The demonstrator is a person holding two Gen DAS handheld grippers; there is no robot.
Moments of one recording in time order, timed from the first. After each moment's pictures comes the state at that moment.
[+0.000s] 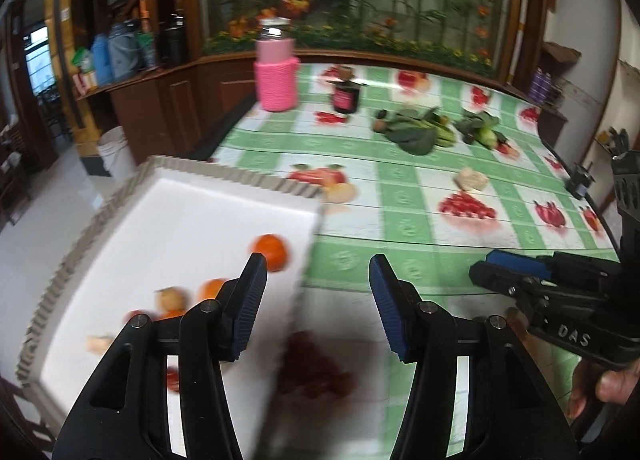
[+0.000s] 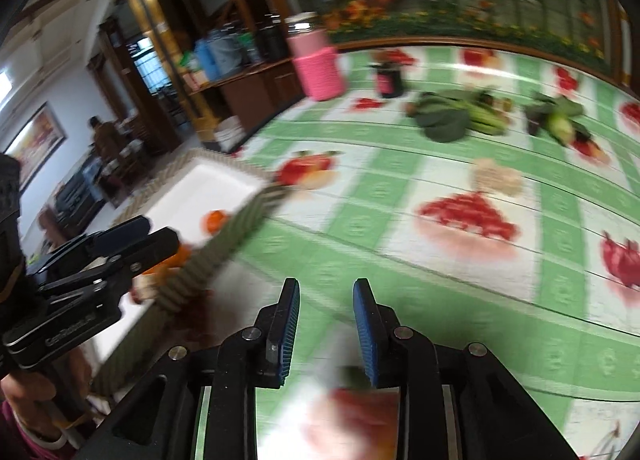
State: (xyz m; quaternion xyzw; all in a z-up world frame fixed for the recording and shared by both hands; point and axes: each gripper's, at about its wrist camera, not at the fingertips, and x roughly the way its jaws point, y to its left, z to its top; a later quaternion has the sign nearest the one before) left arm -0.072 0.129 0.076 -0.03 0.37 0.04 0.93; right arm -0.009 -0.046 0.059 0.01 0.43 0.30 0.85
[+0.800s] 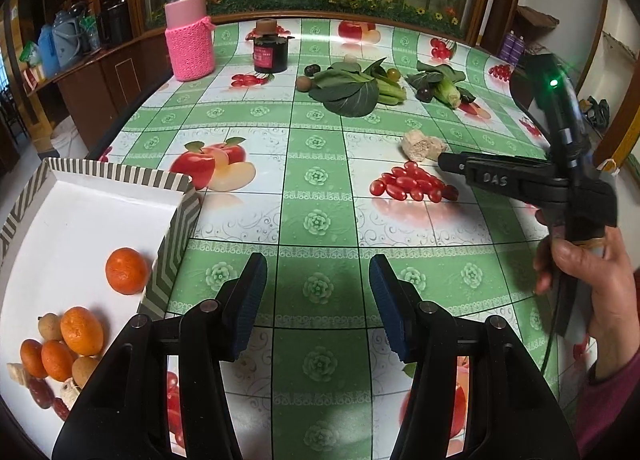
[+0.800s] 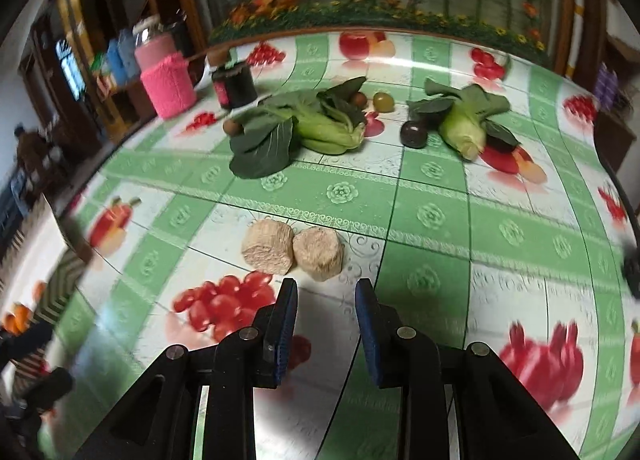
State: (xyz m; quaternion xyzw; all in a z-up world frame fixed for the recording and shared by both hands) left arm -0.009 0.069 0.041 -0.03 0.43 -0.03 0.90; right arm 0.132 -0.111 0.027 -0.04 0.44 0.18 0.88
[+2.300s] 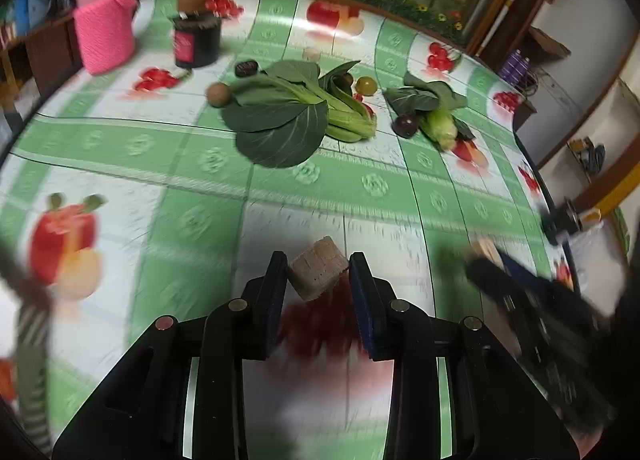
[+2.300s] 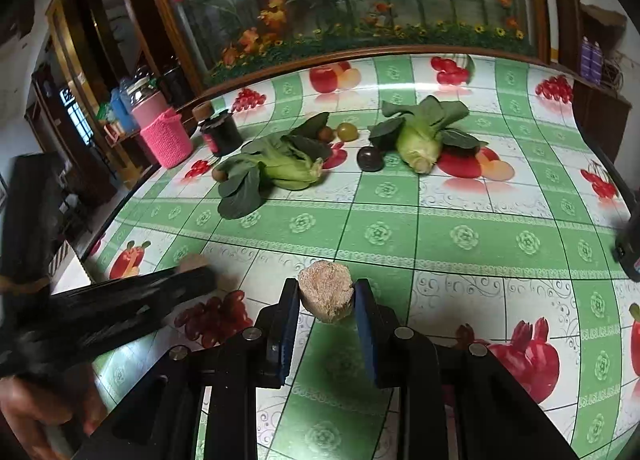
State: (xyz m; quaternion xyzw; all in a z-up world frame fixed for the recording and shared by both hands) left arm 0.113 0.013 0.032 -0.10 0.46 -0.06 0.88; right arm 0.128 -0.167 0.049 0.04 0.41 0.19 0.89
